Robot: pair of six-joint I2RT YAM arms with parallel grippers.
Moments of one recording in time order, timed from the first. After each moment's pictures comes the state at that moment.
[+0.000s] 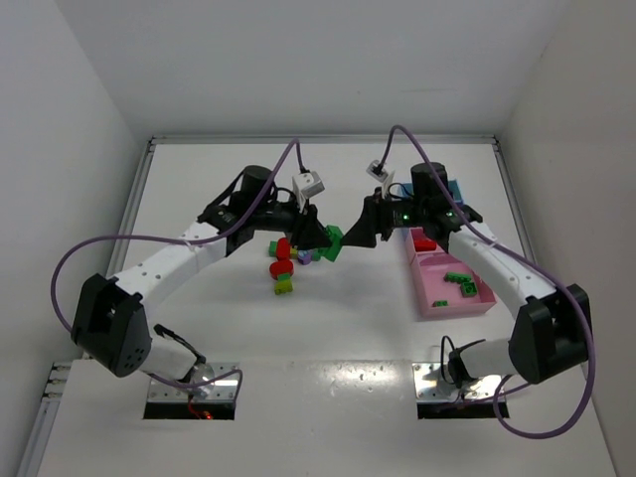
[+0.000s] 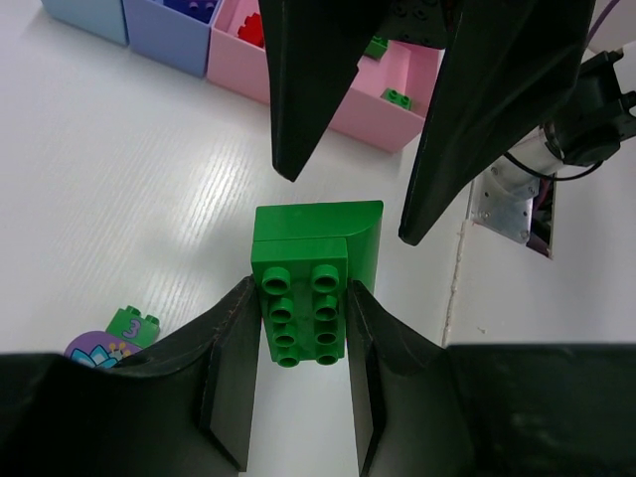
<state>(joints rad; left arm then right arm) -0.54 1.40 1.08 -0.19 0.77 0.03 0.35 1.37 0.98 -0.20 -0.93 0.16</state>
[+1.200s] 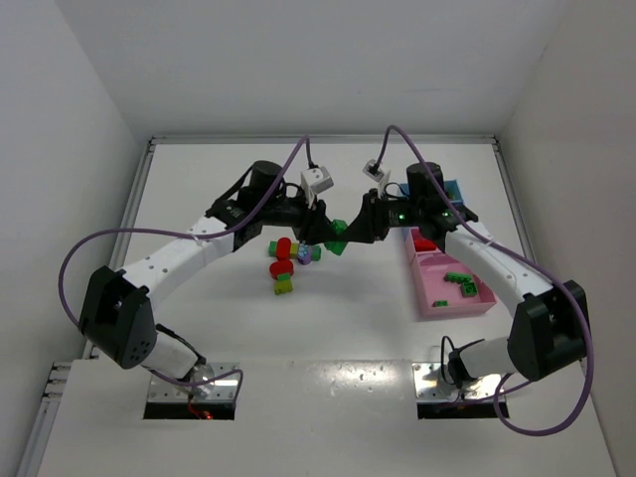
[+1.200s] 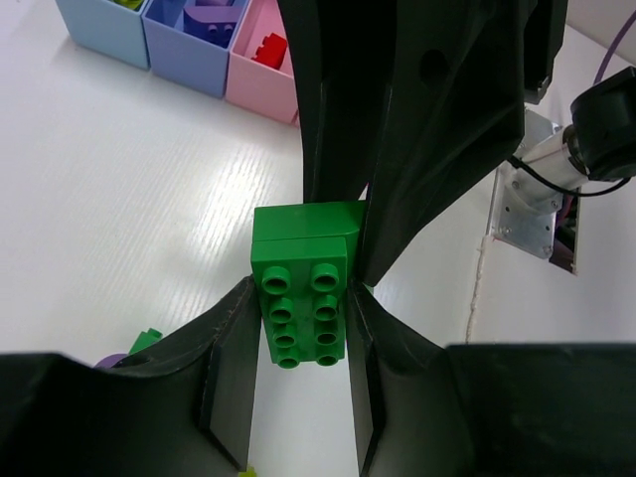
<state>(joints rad) -0.57 1.45 1.15 -0.18 0.72 0.03 0.36 1.39 0.98 -0.16 -0.90 0.18</state>
